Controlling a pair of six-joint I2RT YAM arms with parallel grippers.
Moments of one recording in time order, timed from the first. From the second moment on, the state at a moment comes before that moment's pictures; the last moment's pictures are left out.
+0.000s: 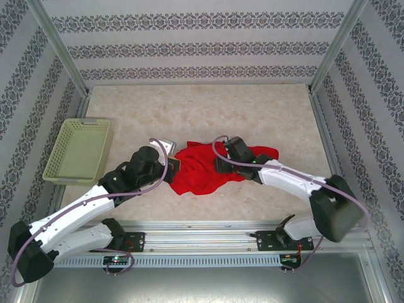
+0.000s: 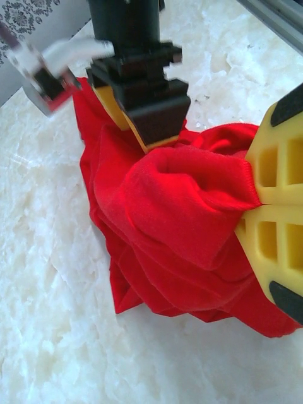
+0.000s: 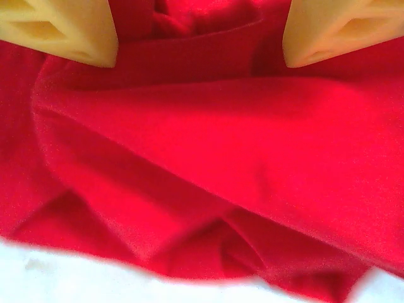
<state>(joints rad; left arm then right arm) -0.73 0.94 0.73 -0.35 -0.02 -0.36 0.65 1.43 0.77 -0.31 0.09 0.41</state>
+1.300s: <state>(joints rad) -0.53 0.94 0.73 -0.28 0.12 -0.49 0.71 1.63 0.81 -0.21 0.00 0.65</state>
